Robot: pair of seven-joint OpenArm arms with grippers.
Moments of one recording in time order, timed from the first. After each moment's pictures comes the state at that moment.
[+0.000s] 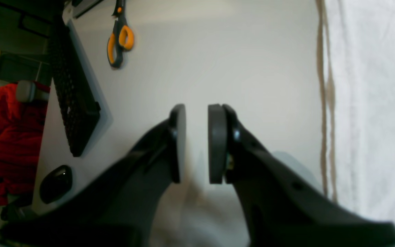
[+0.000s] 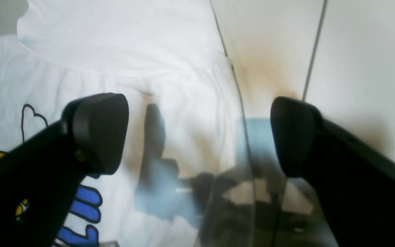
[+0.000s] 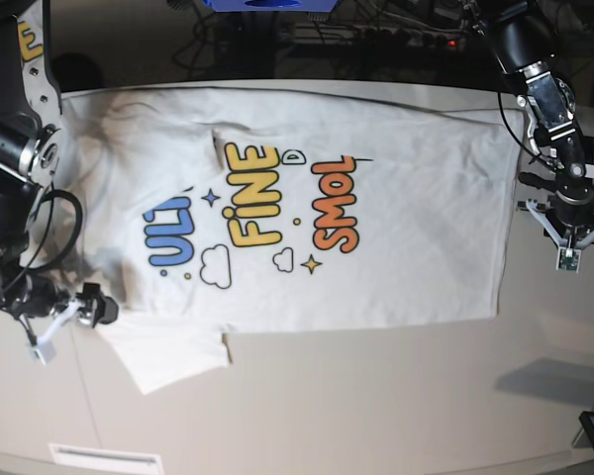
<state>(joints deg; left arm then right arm) 2.7 -19.1 -32.0 90.7 20.3 -24.5 29.6 36.9 18.8 23.7 32.7 14.1 40.8 -49.9</state>
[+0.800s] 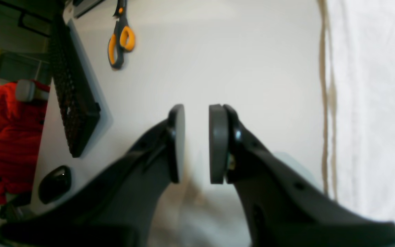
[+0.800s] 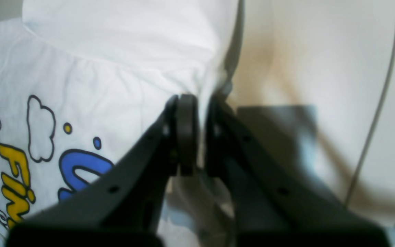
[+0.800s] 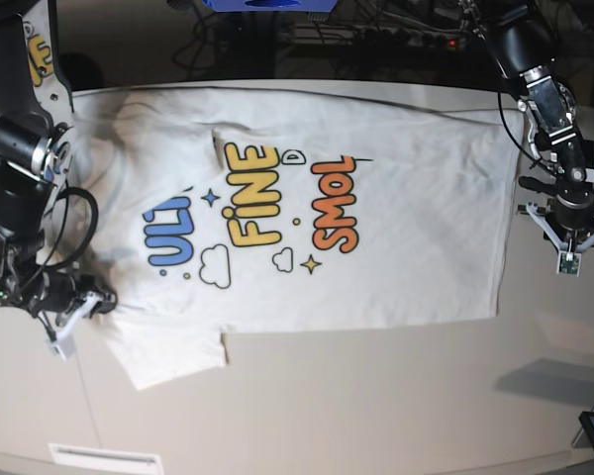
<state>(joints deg) 1.1 -19.0 -31.8 89.3 20.2 -24.5 30.1 36.6 16.2 23.6 32.4 13.3 41.0 -51.0</state>
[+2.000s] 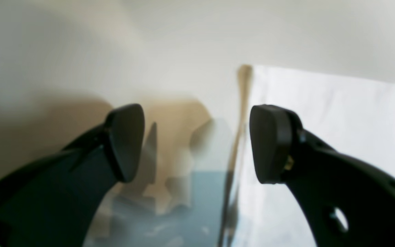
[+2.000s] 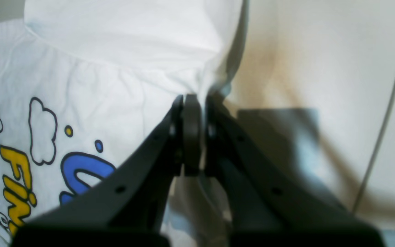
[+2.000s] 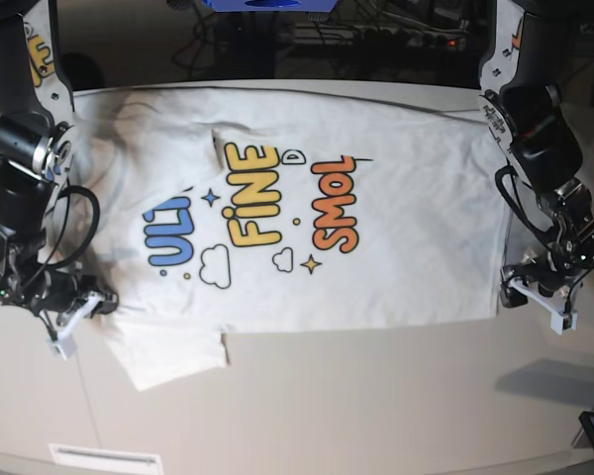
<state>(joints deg) -28.2 -23.1 -31.9 47.0 -0.8 -30.2 37.6 36.4 16.1 23.5 32.0 13.3 41.0 -49.6</state>
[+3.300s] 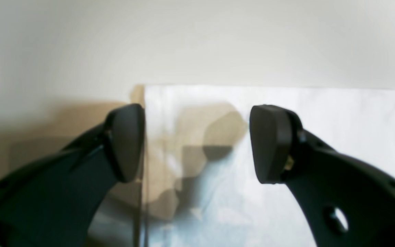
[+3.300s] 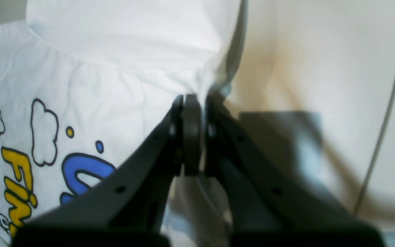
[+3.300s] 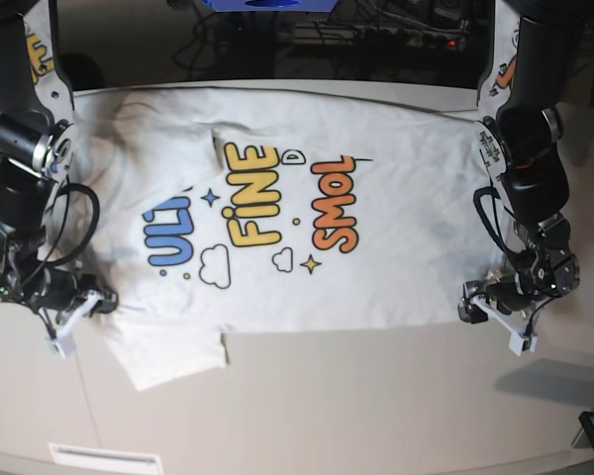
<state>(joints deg) -35.6 -21.2 -23.6 34.4 -1.5 -30.2 35.8 35.8 16.2 23.4 32.1 14.0 41.0 -49.1</state>
